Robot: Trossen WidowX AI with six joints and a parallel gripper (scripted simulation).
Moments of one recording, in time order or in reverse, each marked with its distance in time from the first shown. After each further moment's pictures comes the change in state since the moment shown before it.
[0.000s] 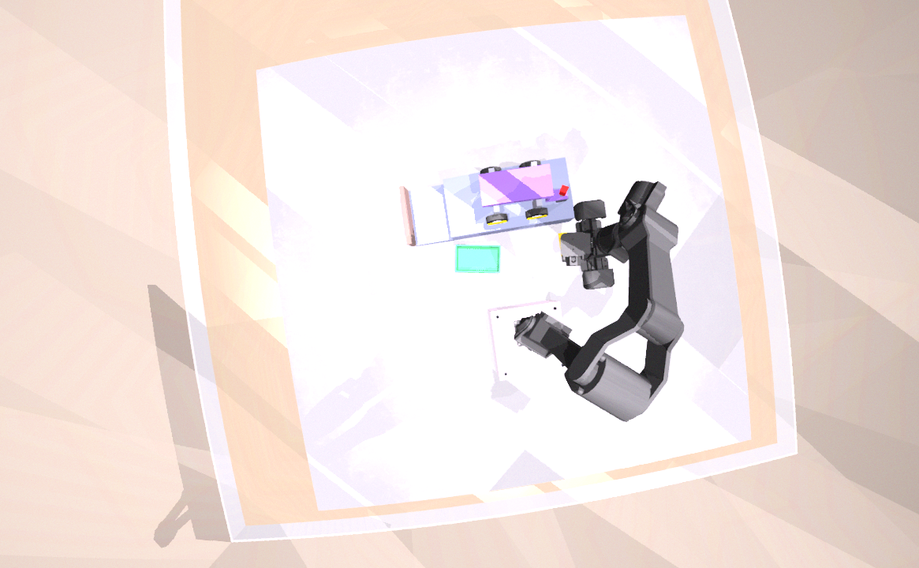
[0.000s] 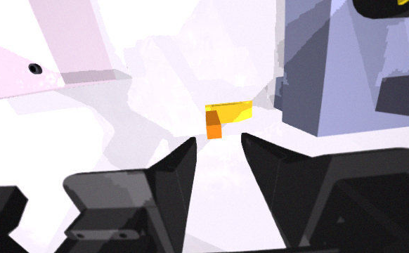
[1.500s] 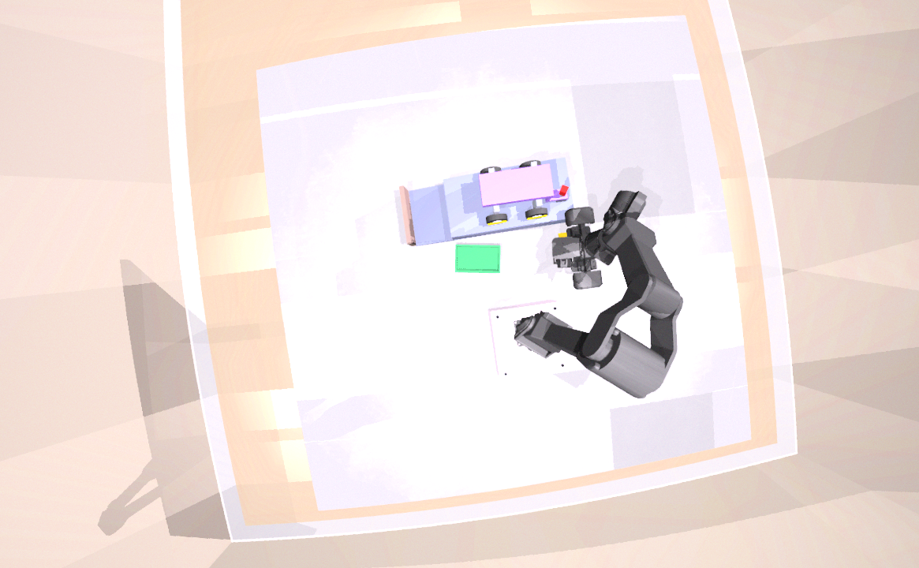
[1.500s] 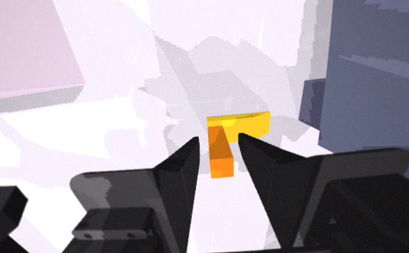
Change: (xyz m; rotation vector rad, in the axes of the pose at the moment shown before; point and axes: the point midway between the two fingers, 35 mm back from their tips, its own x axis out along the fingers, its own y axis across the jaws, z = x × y) arm 0.050 0.002 0.001 -0.001 -0.003 0.004
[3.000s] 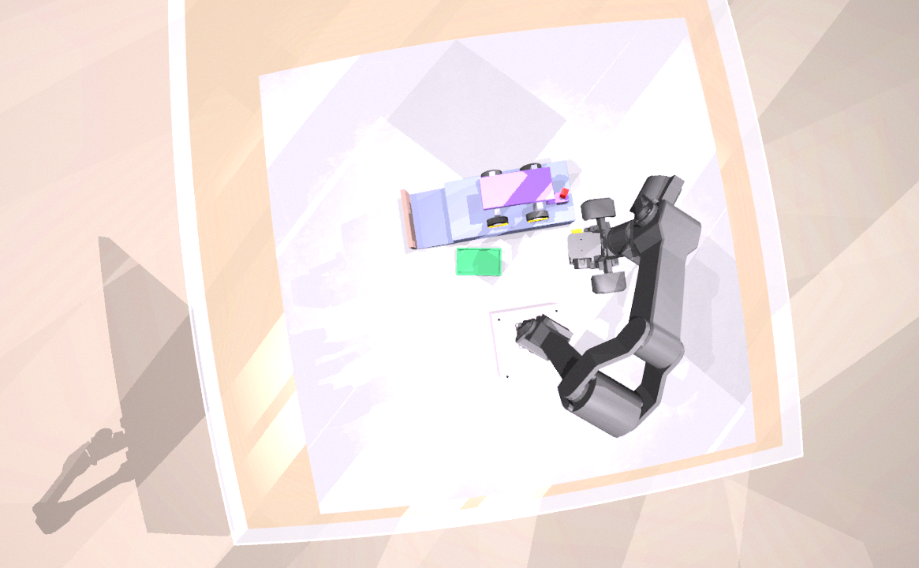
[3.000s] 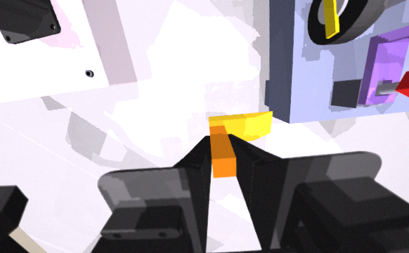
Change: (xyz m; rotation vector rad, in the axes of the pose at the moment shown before) arm -0.093 0.002 0.004 -0.004 -0.005 0.007
